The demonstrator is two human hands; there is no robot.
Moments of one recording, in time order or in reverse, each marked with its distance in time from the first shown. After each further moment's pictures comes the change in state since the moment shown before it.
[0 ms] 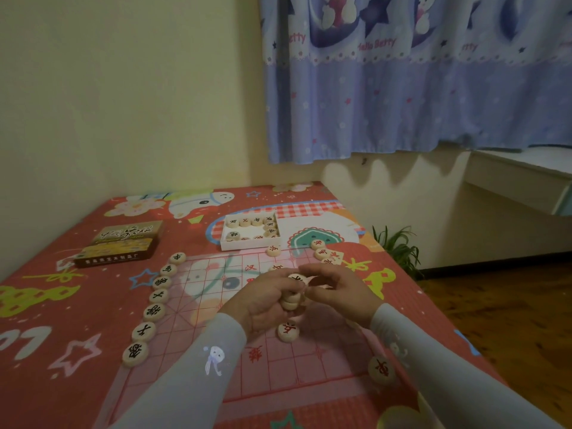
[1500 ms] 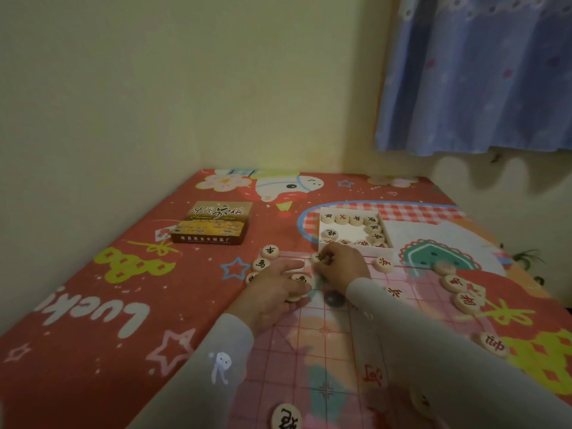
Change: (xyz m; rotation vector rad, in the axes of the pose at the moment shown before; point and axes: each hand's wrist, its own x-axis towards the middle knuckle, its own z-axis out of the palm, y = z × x) left_hand -0.005 0.039 -0.180 -0.064 0.419 0.054; right_hand 0.200 0.023 0.170 -0.650 0.029 0.121
